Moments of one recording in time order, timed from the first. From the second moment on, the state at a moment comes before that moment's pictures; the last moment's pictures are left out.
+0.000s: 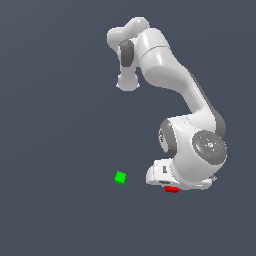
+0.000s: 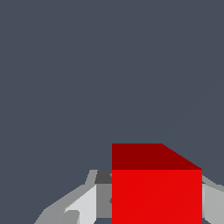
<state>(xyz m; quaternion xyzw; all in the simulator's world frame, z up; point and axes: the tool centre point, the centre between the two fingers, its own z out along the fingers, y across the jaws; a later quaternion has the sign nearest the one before) 0.167 0.164 0.093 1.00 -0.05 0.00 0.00</state>
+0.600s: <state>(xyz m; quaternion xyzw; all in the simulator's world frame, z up) 0.168 0.164 0.118 1.00 -0.05 0.00 0.00</state>
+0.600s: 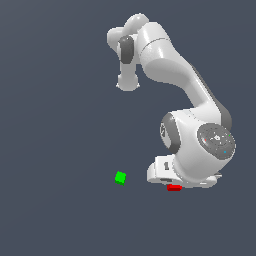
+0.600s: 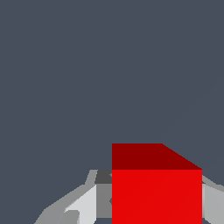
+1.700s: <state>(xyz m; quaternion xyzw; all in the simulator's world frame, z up) 0.147 0.088 0.097 1.00 -0.05 0.00 0.00</state>
